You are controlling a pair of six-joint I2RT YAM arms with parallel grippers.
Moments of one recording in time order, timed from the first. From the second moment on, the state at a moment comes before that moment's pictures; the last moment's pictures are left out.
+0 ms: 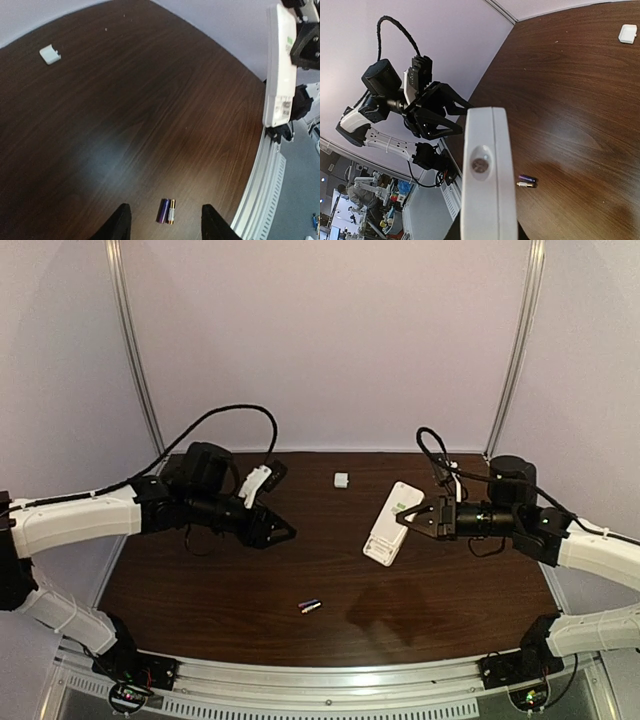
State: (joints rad) left arm -0.79 1.34 0.97 -0.24 0.38 -0.17; right arm 0.63 1.00 0.68 0.03 -0.60 0.73
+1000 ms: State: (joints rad) left arm -1.05 1.77 1.16 -0.55 0.11 0.03; right arm 0.53 0.93 0.59 -0.11 -0.59 0.70
